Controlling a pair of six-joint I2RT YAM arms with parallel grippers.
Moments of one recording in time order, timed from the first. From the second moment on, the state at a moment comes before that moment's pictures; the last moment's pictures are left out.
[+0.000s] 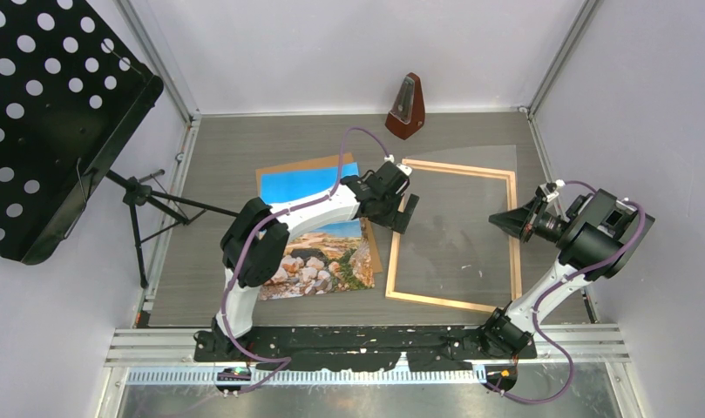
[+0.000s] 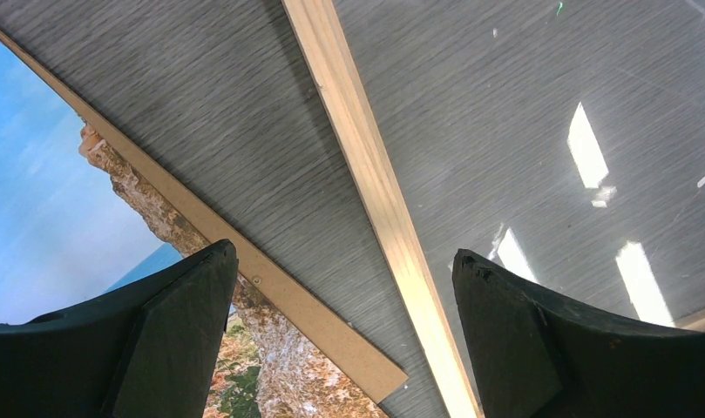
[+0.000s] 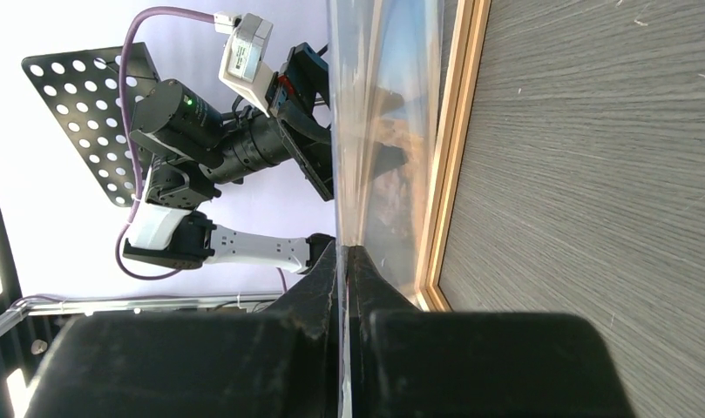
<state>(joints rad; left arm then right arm) -0.89 2.02 1.58 -0.53 -0.06 -0.36 -0.73 1.94 1.09 -1.52 -1.41 -0.95</state>
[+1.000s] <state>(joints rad) -0.89 2.02 1.58 -0.53 -0.08 -0.36 -0.72 1.99 1.11 -1.53 -1.40 -1.03</state>
